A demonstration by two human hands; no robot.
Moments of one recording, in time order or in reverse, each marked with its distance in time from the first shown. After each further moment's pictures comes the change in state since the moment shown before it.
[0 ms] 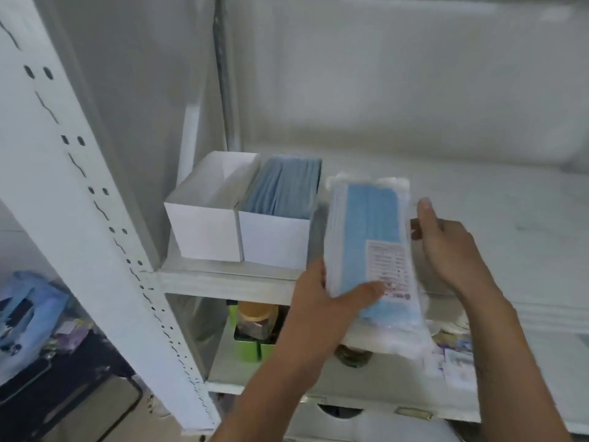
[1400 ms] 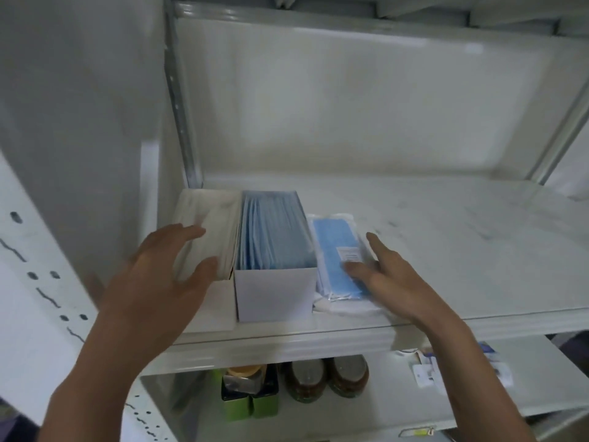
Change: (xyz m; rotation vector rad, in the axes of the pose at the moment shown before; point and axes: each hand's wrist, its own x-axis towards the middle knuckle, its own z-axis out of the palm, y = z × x) left_hand 0.056 0.095 -0.174 1.031 0.265 0.289; right_hand -0.002 -0.029 0.055 -0.062 -0.252 0.073
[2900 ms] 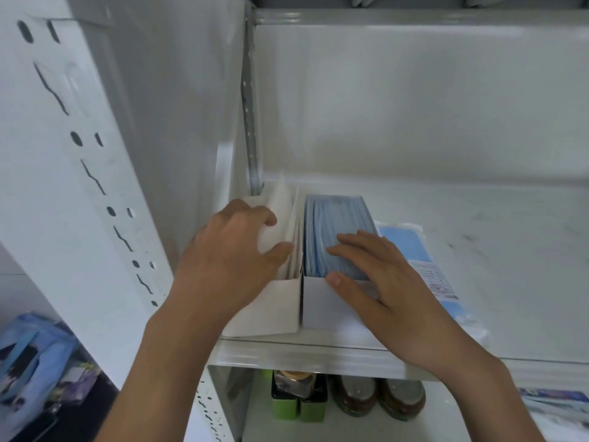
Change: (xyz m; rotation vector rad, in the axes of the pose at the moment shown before) left_hand 0.035 0.012 -0.013 0.278 0.054 0.094; right_hand -0.026 -0.085 0.057 -0.166 0.023 -0.588
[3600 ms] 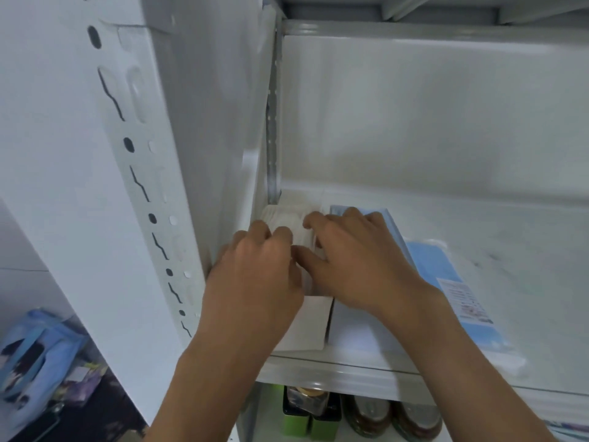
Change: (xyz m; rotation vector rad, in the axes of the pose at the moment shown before) left_hand -0.019 -0.002 -0.001 0.033 0.112 0.059; right_hand 0.089 -0.068 0.017 -0.501 -0.065 -0.088
